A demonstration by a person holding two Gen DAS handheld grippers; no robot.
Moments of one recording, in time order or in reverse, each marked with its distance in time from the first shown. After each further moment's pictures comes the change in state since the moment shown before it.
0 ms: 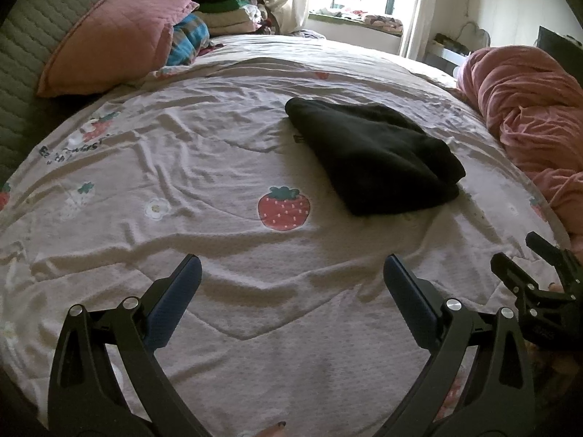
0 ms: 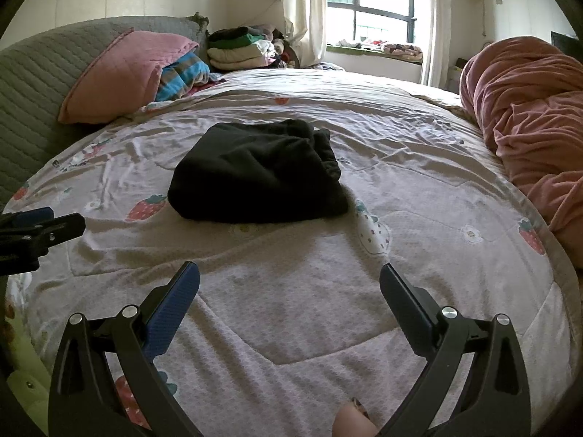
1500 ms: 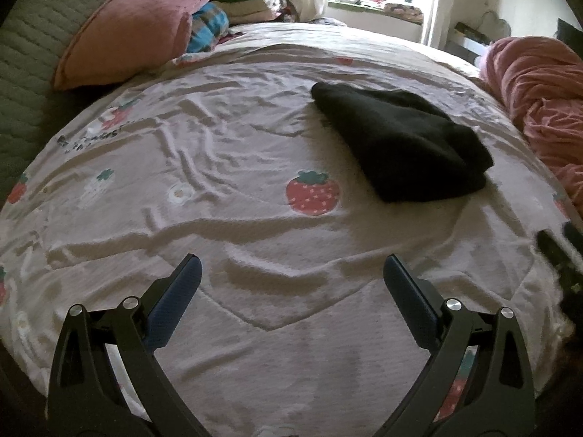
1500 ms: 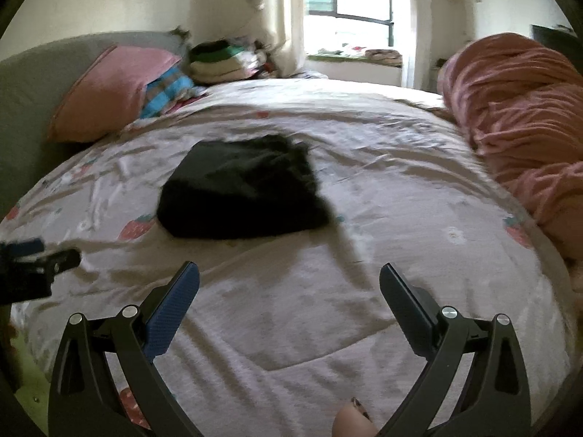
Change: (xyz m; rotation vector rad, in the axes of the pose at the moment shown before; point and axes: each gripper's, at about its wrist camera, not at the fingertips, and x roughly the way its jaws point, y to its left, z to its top) left arm 0.008 0.009 -0.004 -0.017 0.056 0.103; right arm -0.015 -0.008 0.006 0.075 -0.061 -0.082
